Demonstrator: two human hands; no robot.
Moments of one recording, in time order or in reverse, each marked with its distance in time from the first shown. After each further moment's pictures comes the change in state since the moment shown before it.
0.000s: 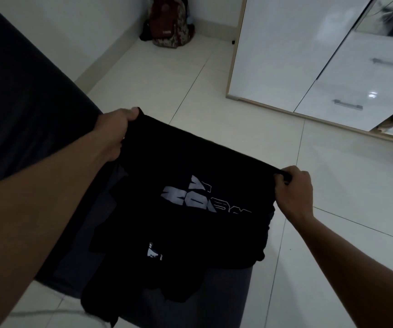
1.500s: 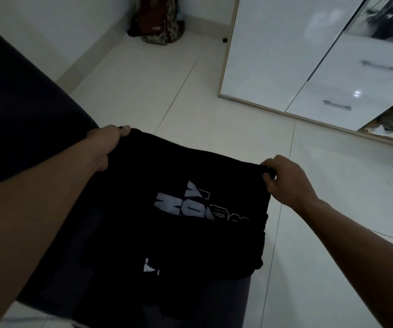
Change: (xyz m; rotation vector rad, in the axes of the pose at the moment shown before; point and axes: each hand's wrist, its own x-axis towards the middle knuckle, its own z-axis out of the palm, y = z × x) left_hand 0.043 -0.017 -0.012 0.112 0.036 -0.220; right_hand 0.031 -0.032 -0.019 -0.308 -0.295 -0.426
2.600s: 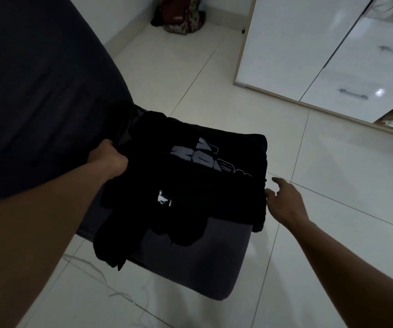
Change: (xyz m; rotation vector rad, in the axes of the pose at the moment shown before) left_hand -0.077 -0.140 -0.041 0.673 0.271 0.149; right_hand -0.136 -0.012 0.064 0.227 -0.110 0.495
